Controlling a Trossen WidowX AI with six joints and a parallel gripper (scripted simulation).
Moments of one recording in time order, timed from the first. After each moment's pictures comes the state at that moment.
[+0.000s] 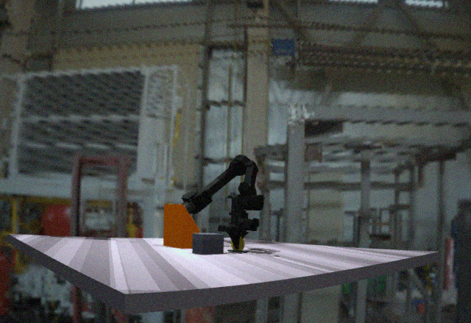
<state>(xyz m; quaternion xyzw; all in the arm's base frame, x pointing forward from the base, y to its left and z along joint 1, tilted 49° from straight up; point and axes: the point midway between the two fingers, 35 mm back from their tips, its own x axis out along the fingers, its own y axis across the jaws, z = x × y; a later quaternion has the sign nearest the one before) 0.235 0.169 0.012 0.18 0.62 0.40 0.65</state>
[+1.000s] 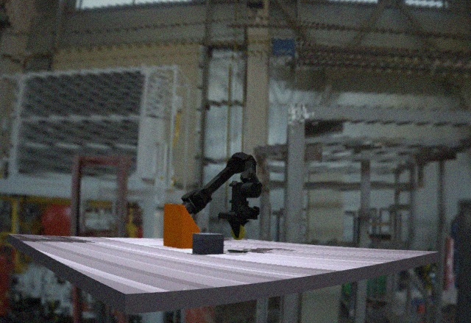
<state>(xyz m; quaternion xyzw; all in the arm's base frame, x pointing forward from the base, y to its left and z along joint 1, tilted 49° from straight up) 0.244 0.132 0.041 0.18 0.63 0.39 0.64</state>
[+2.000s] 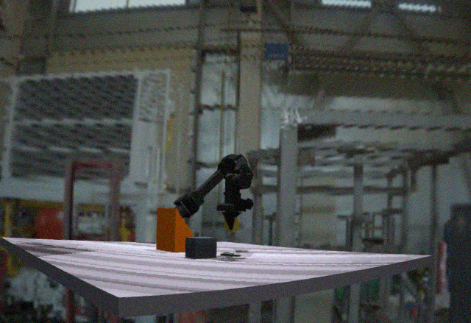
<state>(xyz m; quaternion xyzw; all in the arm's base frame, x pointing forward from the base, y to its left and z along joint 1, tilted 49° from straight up) 0.245 0.099 0.076 0.08 0.56 0.49 0.67</state>
